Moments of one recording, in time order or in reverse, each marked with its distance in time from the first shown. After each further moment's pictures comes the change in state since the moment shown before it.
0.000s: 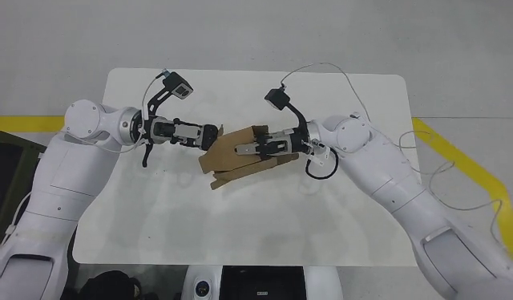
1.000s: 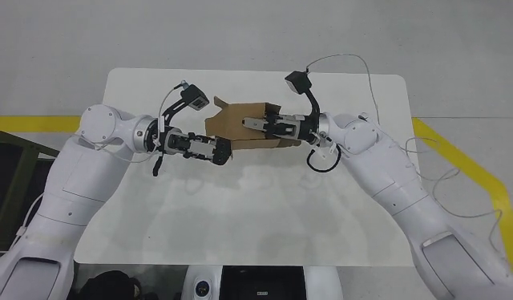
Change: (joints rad) left arm 0.026 -0.023 0.035 -0.068 0.043 0.013 -0.013; right arm -0.055 -0.010 0.114 -0.005 -0.132 -0.066 -0.220
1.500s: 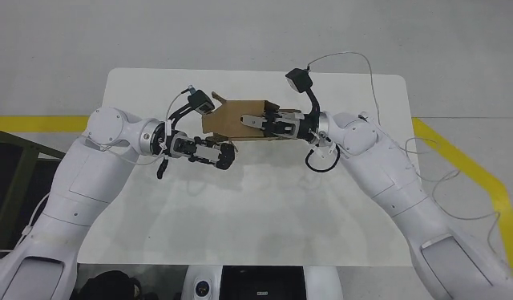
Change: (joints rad) left arm -0.001 -0.014 0.023 0.010 0.018 0.004 -0.004; right arm -0.017 -0.006 0.024 -0.046 -0.041 0.004 -0.024
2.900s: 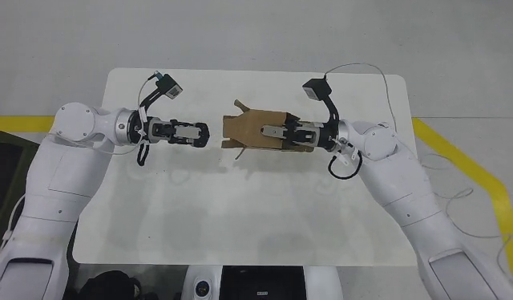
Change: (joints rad) left arm 0.015 0.026 -0.151 0.096 0.147 -0.044 0.043; right arm -0.116 0.049 0.162 -0.063 0.135 0.079 0.250
